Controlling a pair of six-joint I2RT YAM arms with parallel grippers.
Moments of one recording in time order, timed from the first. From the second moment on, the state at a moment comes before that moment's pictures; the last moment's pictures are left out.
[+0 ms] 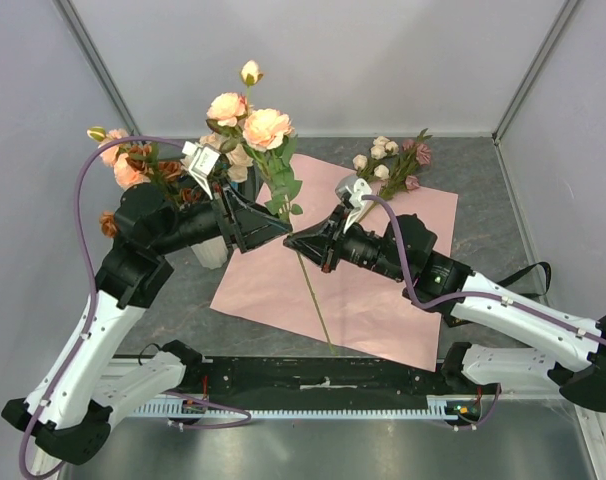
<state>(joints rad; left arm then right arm) -0.49 0.89 1.19 -0.26 0.70 -0.70 1.03 1.10 1.02 0.14 -0.13 0.35</state>
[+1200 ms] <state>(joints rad) -0.53 0.86 1.67 -0.66 0.05 -0.11 1.03 0.89 1.03 -0.01 0.19 0.31</state>
